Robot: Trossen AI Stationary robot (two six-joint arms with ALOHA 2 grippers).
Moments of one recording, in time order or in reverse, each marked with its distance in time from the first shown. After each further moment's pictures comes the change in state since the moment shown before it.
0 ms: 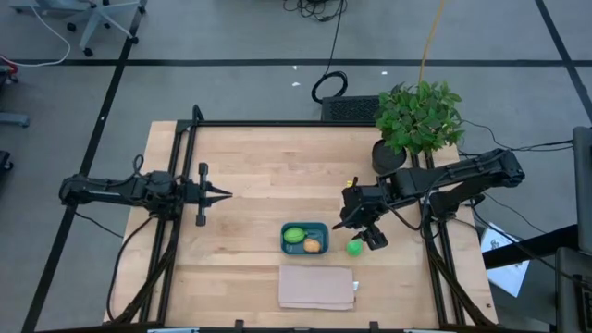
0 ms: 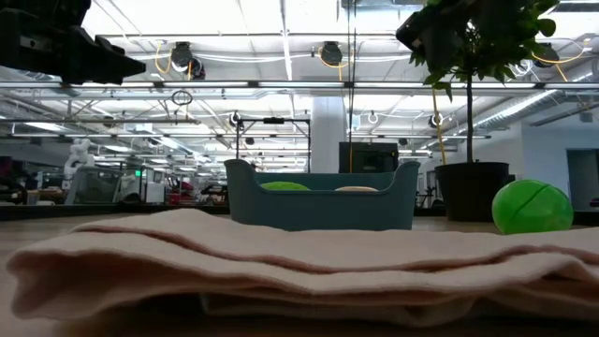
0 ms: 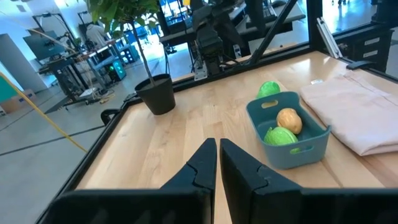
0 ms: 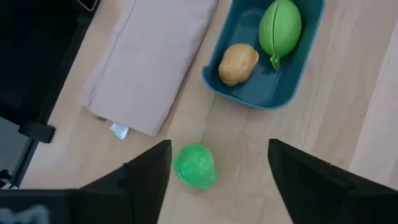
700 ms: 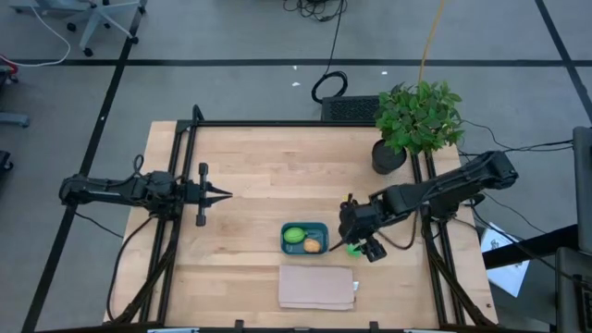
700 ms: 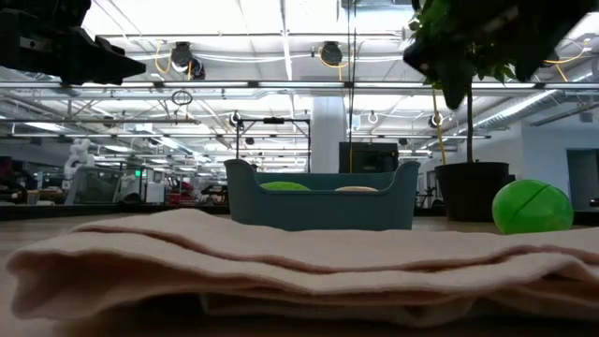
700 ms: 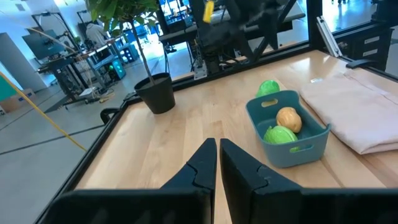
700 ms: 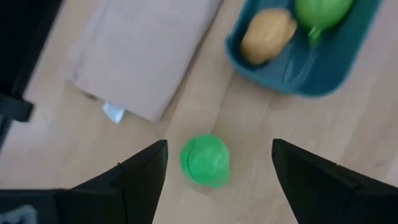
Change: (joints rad) left arm 0.000 0.000 0.000 -0.005 0.000 0.000; right arm 0.091 0.070 -0.078 0.069 0.055 0.015
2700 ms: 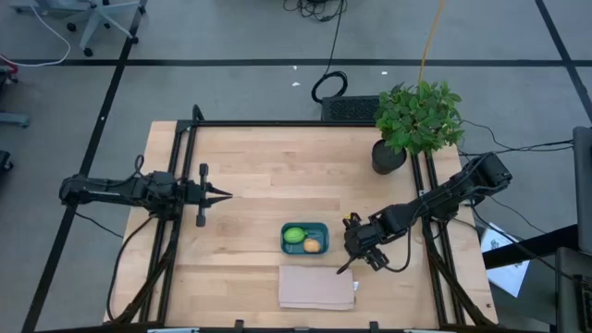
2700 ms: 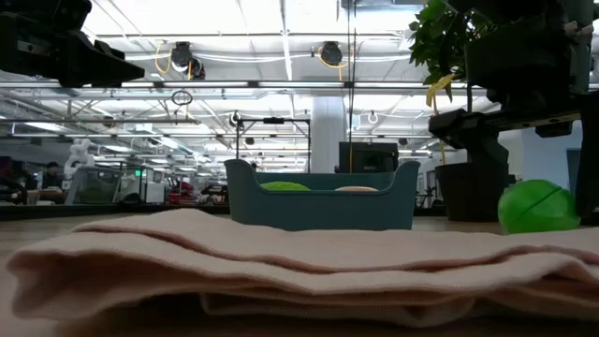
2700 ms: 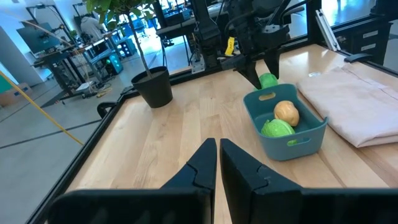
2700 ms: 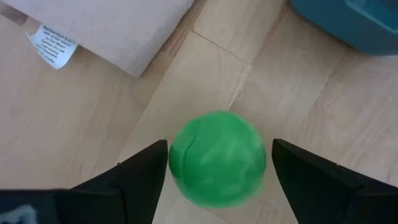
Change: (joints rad) left arm 0.000 0.000 0.000 -0.026 0.002 -0.008; right arm 0.106 0.080 -0.312 0.325 0.096 -0.045
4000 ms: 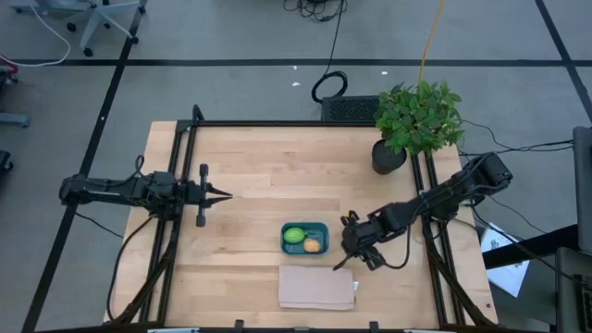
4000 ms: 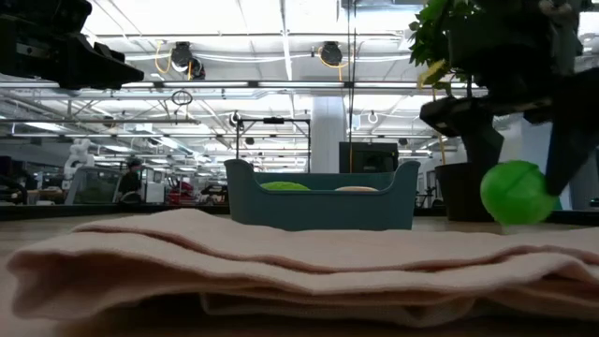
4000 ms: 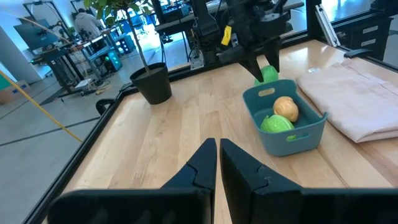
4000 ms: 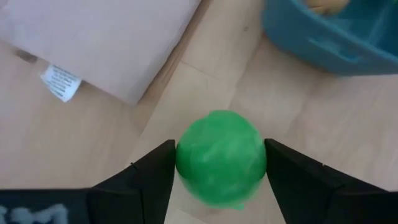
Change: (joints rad) left arm 0.000 0.000 0.000 -0.016 0.000 0.000; right arm -0.012 -0.008 0.039 -0.006 0.000 0.032
